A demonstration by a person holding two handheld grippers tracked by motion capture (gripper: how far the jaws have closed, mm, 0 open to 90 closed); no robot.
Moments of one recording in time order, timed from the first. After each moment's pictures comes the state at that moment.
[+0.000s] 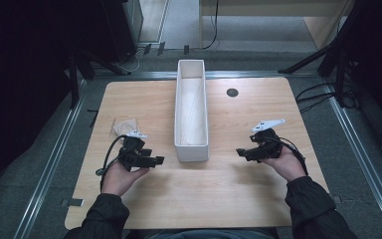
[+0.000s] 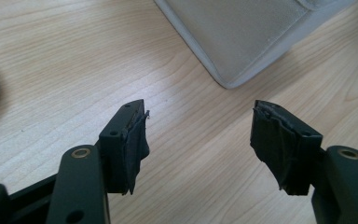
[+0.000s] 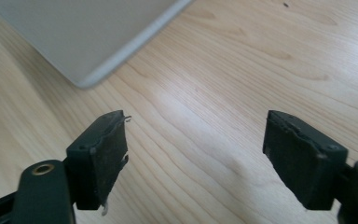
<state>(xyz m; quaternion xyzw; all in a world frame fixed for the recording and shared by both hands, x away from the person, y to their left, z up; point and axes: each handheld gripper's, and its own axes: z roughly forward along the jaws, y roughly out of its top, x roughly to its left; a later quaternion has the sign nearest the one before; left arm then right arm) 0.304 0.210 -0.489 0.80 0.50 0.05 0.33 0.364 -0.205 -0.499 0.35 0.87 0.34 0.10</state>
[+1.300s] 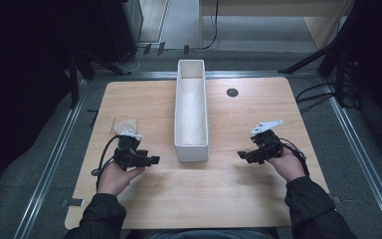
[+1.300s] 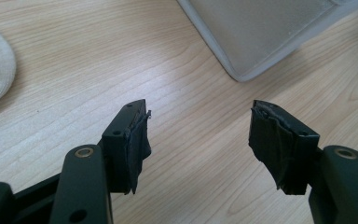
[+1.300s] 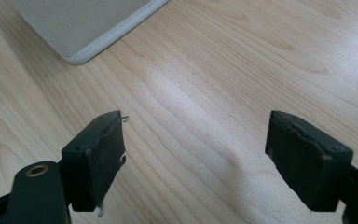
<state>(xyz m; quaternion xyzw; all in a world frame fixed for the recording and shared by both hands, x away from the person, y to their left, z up) 0.304 0.224 -0.490 0.79 0.52 0.03 0.33 0.363 -0.206 -0.500 0.33 0.88 0.33 0.10</state>
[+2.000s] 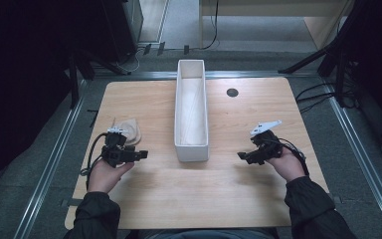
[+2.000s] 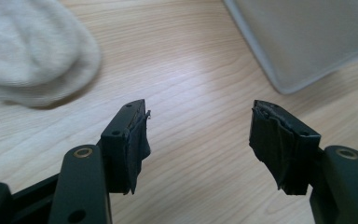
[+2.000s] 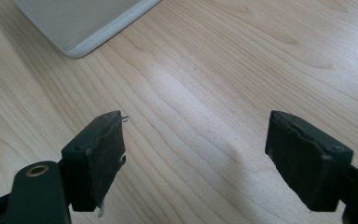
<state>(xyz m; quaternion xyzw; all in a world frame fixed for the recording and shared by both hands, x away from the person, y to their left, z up) 0.309 0.257 -0.486 0.76 0.56 0.06 0.32 0.363 -0.205 -0.502 0.33 0.88 0.32 0.10</state>
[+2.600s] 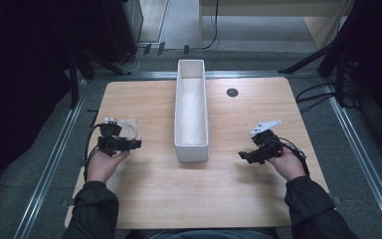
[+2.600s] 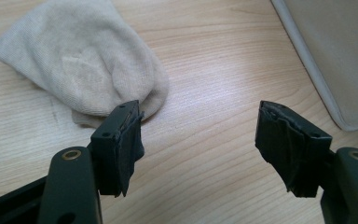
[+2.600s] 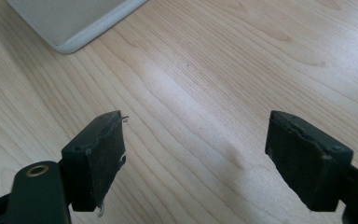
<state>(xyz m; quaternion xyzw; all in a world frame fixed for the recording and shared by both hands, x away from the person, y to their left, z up) 0.341 0.274 -0.486 0.74 0.60 0.09 0.29 0.366 -0.206 -0.502 0.33 0.88 0.31 0.11</state>
